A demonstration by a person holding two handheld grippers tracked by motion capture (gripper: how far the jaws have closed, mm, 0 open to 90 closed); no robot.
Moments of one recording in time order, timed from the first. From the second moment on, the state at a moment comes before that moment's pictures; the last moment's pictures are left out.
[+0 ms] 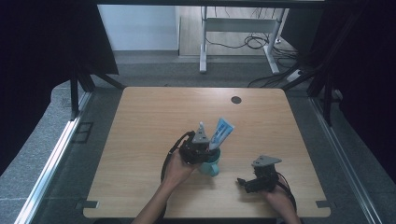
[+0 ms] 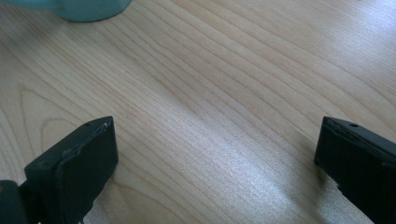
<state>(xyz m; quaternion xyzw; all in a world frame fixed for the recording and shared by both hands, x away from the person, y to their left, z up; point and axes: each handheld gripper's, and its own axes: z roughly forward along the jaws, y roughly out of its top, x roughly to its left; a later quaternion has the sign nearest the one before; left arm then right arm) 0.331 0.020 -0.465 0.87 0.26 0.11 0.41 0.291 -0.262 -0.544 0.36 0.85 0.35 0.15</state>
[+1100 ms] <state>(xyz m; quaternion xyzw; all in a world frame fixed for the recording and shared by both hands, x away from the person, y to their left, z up) 0.330 0.035 -0.454 0.86 0.29 0.09 0.42 0.291 -0.262 -0.544 0.36 0.85 0.35 0.15</state>
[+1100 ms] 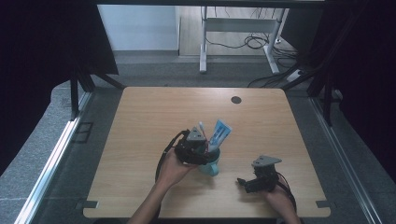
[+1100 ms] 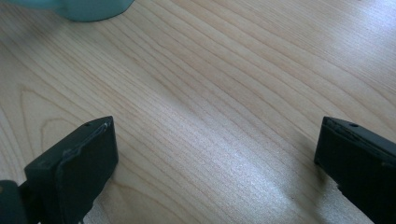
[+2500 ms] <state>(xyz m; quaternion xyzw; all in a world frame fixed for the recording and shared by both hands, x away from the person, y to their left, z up) 0.315 0.071 -0.439 0.86 0.30 0.11 0.41 0.291 -0.262 -0.544 0.36 0.85 0.35 0.15</state>
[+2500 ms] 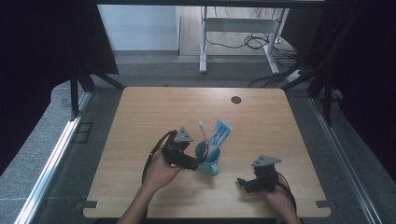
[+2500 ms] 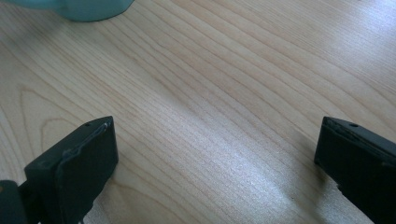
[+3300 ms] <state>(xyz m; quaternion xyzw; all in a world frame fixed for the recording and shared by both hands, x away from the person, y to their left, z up) 0.309 0.117 -0.445 0.85 0.33 0.14 0.39 0.291 -0.262 -0.544 0.36 0.85 0.35 0.15</state>
